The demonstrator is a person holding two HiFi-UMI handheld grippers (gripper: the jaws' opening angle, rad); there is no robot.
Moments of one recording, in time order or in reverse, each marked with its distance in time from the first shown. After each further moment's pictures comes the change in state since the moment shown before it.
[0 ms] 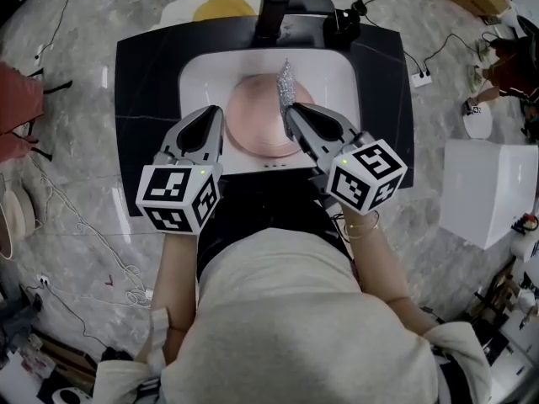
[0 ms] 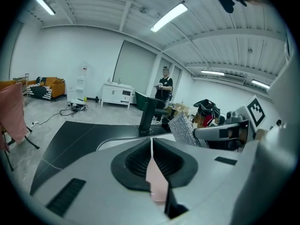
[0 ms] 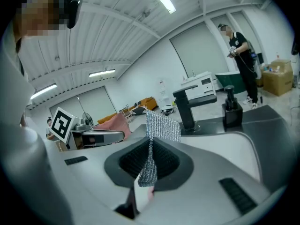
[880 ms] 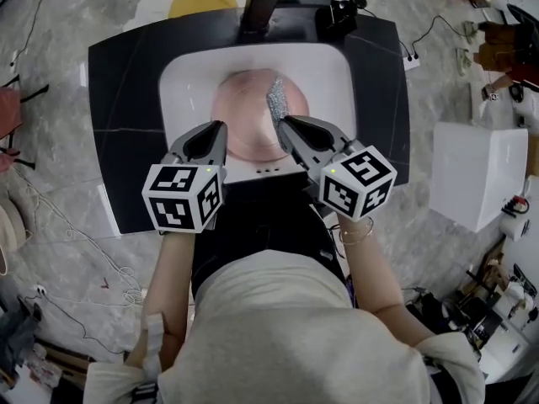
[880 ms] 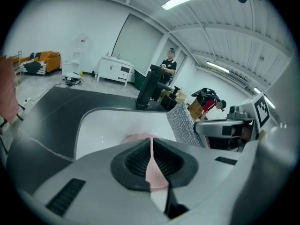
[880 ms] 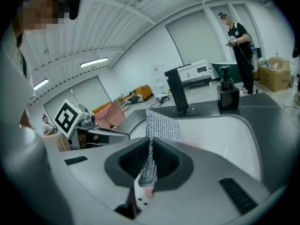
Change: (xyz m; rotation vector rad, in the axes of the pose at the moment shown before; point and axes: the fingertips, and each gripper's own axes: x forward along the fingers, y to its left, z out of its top) left arm 0.043 0.003 -0.073 -0.135 0.259 -0.078; right arm 0.017 -0.022 -0.043 0.022 0.164 -0.060
